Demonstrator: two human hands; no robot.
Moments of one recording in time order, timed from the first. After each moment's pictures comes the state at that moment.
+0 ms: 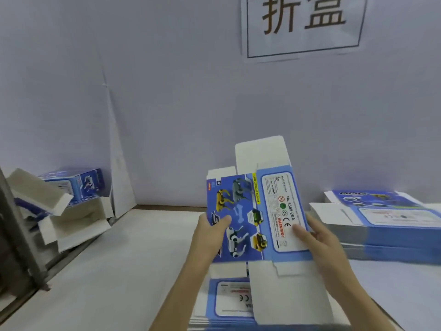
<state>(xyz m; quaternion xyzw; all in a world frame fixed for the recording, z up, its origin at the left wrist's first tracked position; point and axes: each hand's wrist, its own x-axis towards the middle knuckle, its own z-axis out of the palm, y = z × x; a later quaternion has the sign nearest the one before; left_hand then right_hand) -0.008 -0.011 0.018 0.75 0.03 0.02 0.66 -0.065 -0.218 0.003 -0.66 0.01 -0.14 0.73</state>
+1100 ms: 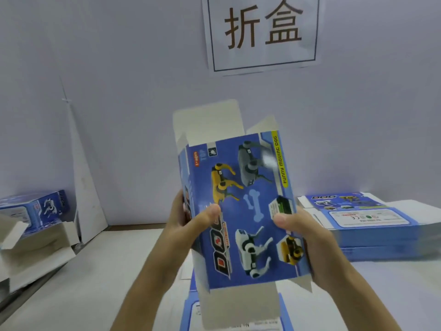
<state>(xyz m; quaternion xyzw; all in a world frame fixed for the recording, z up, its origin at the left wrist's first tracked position) -0.060 -0.009 0.091 0.65 -0.24 -0.01 0.72 -0.113 -0.208 0.089 -0.67 -0.12 -0.07 0.73</state>
